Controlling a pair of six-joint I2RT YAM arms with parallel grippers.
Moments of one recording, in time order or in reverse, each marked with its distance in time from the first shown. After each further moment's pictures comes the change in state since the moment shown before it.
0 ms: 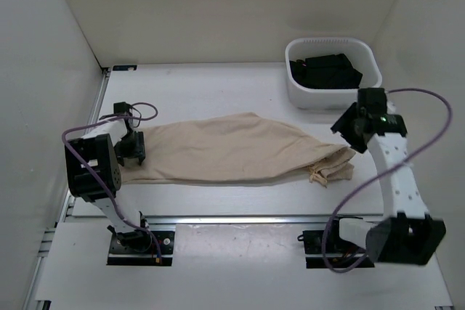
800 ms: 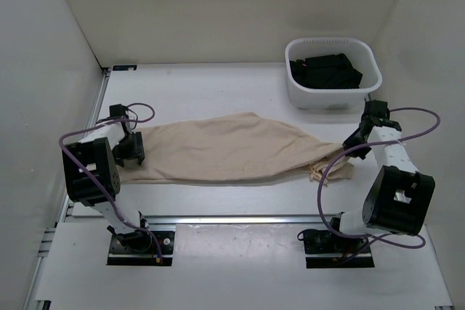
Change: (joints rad) left arm 0.026 -0.046 -0.057 0.059 0.045 -0.004; right arm -0.242 0.114 -0.240 0.213 -0.072 -0.078
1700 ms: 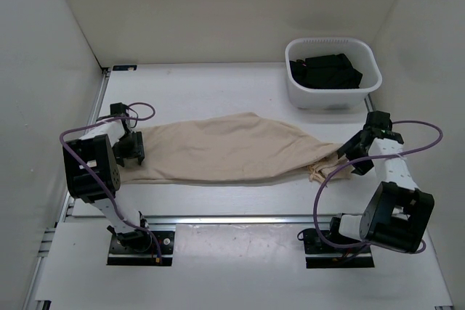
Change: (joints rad) left arm -0.003 0.044 0.030 -0.038 0.005 0.005; right arm -0.036 -0.118 -0.065 -0.072 -0.011 0.014
